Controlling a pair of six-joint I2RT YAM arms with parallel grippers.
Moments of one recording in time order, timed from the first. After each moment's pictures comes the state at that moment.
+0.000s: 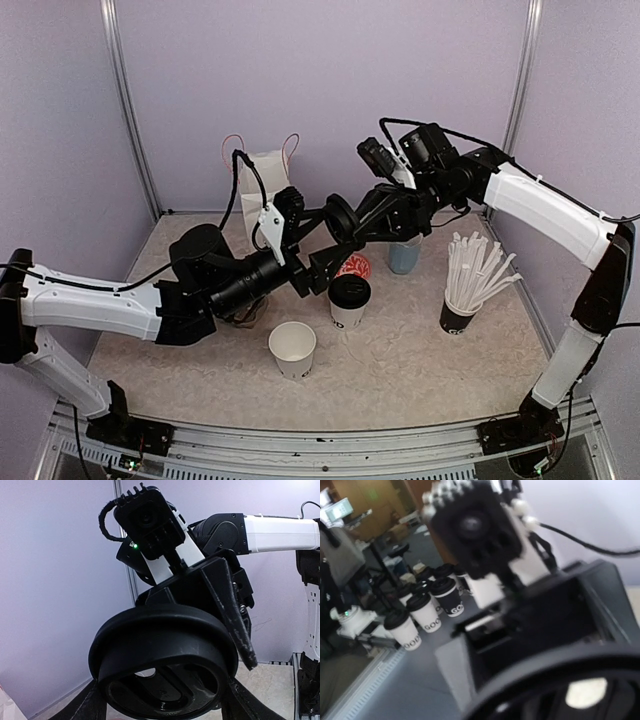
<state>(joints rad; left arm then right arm) -1.13 1.44 0.89 0.79 -0.11 0.18 0.67 1.70 1.73 -0.81 -1.42 -0.45</state>
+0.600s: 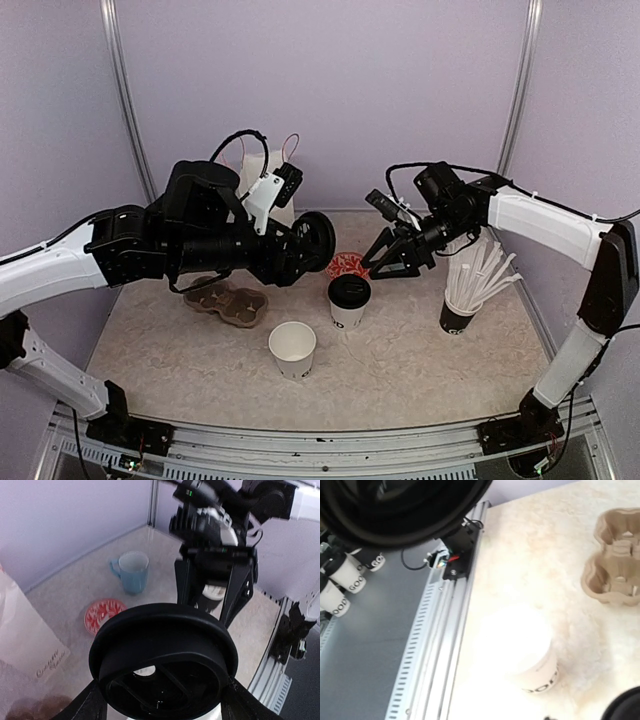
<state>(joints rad) -1.13 1.34 1.34 -0.40 -0.21 -0.20 0.56 1.66 1.46 -0.84 -1.14 -0.57</state>
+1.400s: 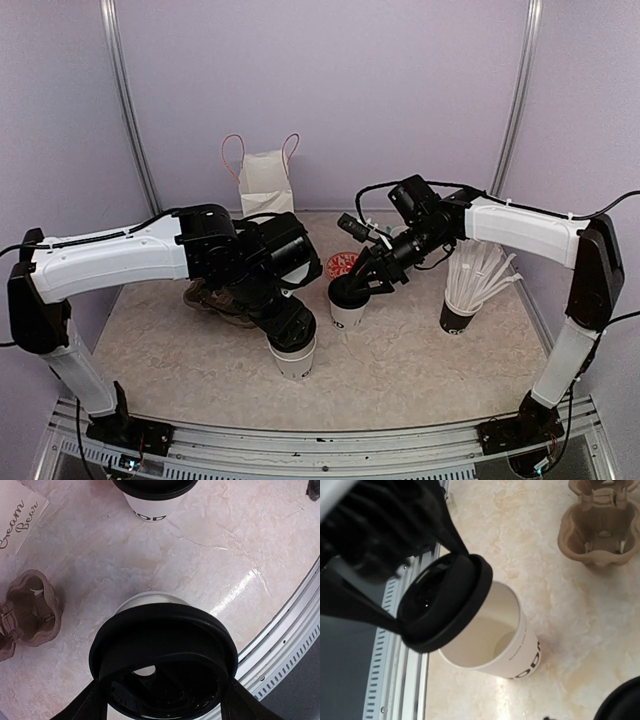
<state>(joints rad) -1.13 1.66 1.54 -1.09 -0.11 -0.38 0.65 1.74 1.44 -0.71 -0.96 -0.41</state>
